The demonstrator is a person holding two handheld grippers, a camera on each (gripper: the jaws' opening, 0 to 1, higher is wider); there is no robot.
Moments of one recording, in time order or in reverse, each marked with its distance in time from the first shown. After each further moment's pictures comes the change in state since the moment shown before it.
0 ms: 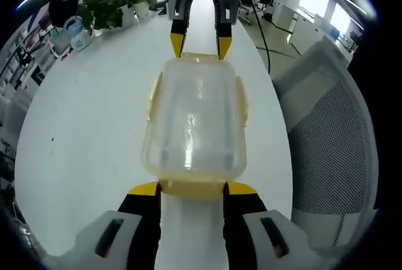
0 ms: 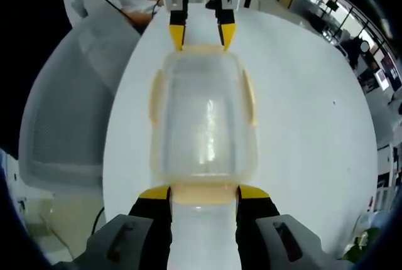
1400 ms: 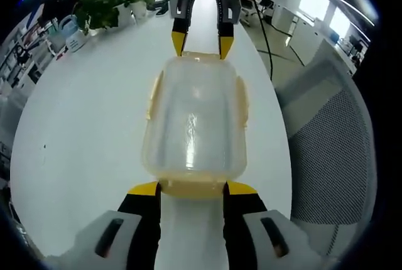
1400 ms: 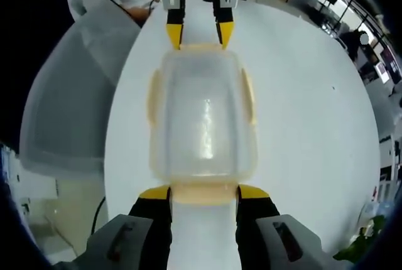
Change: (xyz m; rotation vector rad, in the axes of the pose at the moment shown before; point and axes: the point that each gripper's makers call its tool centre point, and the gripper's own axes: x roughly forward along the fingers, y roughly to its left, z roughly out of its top) left arm 0.018 -0.007 0.019 -0.013 0.000 -0.029; right arm -0.003 0.007 -0.027 0.021 0.034 0.018
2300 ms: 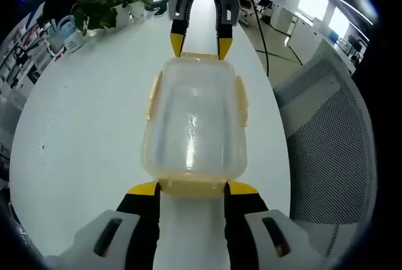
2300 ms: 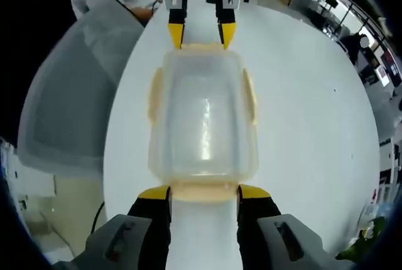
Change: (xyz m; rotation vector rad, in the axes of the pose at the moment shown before) left arm 0.000 -0.001 0.000 -0.002 -0.006 -0.001; right arm 0.003 0.001 -0.002 -0.042 -0.014 -0.010
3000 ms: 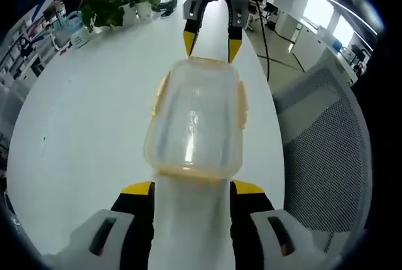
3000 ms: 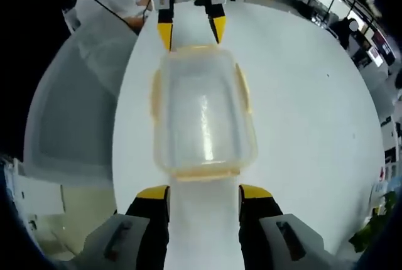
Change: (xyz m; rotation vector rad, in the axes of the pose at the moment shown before) left arm -0.010 -0.005 -0.002 -0.066 -0.013 -0.009; right arm -0.012 0.010 -0.010 0.161 -0.030 0.003
